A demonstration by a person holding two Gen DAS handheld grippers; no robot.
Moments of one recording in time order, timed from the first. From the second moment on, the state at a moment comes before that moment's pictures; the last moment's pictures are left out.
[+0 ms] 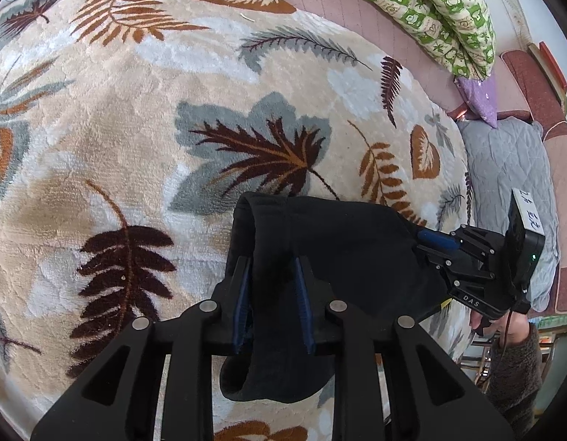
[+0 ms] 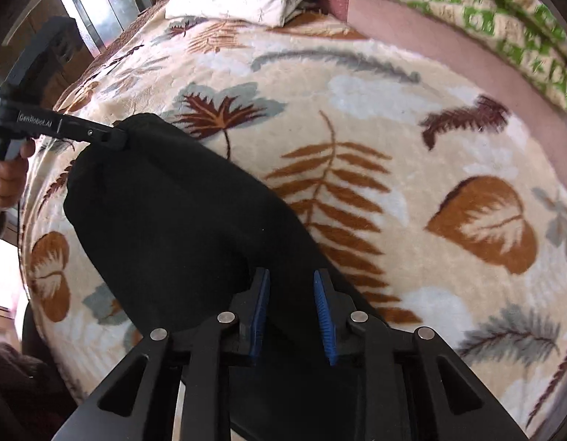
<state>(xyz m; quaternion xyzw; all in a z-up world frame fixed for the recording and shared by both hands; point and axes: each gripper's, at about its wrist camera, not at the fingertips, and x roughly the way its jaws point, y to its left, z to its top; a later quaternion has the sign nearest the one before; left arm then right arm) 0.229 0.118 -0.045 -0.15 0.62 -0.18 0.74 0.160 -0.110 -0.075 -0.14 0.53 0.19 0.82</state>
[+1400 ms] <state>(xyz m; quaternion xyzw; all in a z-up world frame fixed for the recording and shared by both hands) 0.201 0.124 -0.025 -0.12 0.60 -0.15 0.78 0.088 -0.197 -0.018 0.13 0.40 0.14 0.90</state>
